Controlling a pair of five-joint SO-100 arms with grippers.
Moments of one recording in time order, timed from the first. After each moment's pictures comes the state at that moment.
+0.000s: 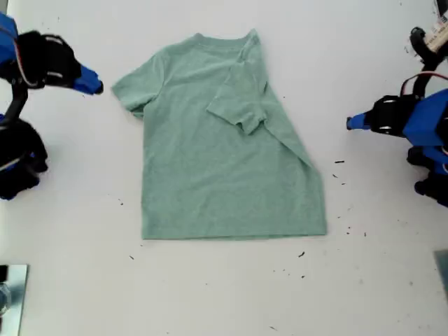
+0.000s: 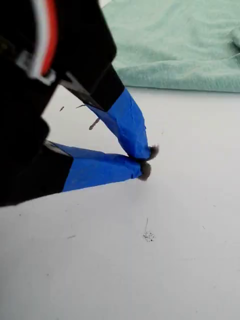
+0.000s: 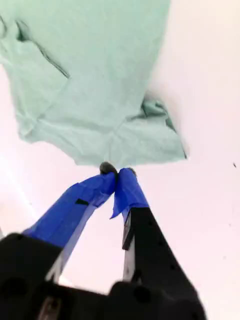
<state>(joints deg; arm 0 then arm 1) -36.4 135.3 111.8 88.3 28.0 35.9 200.8 174.8 78.0 -25.6</state>
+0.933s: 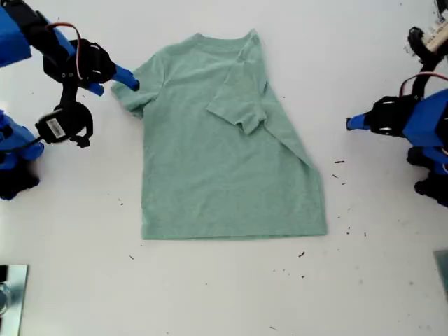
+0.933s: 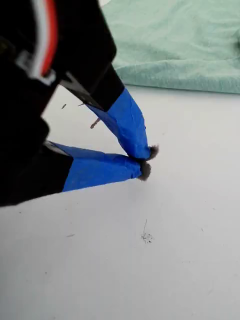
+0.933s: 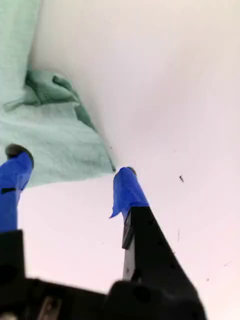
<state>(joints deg) -50.9 112.8 130.5 63.5 35.3 35.4 200.8 174.8 78.0 -27.2</state>
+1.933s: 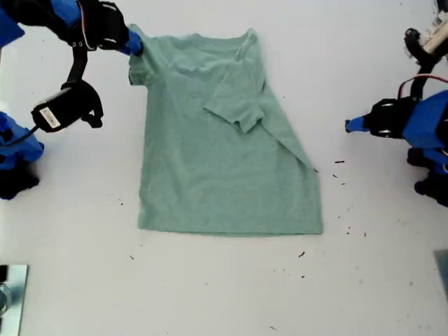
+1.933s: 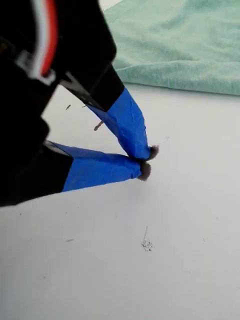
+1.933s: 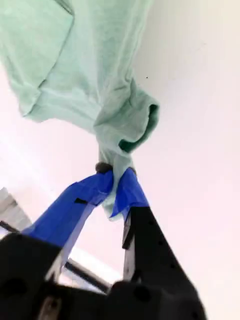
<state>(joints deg) -44.1 113.4 106.7 63.7 42.1 33.5 200.8 174.8 78.0 -27.4</state>
